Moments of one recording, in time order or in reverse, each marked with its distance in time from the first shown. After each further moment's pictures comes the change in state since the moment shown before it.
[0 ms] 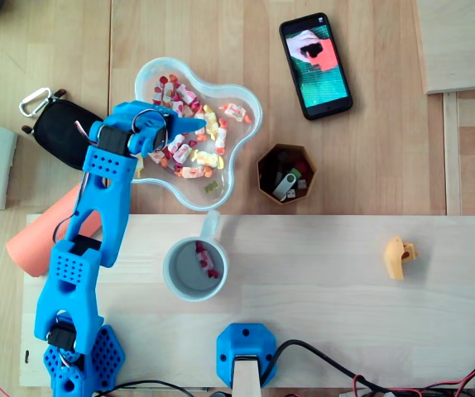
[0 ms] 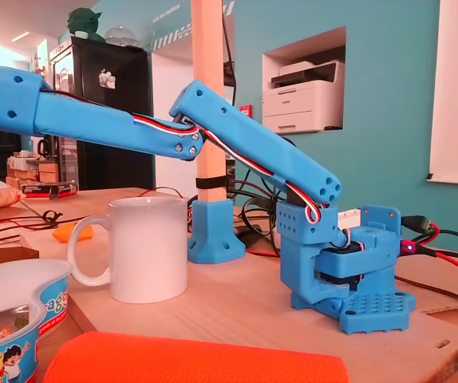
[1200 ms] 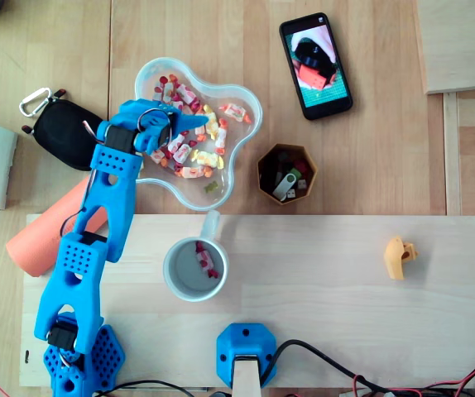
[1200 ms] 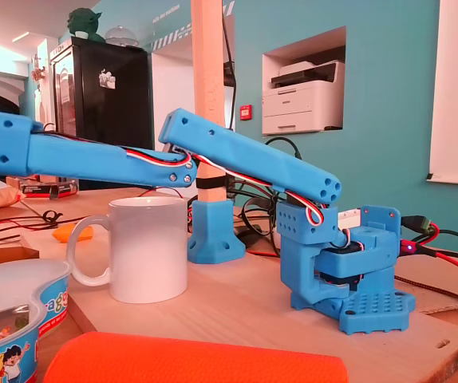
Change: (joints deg) arm -0.2 -10.0 -7.1 -7.6 0.4
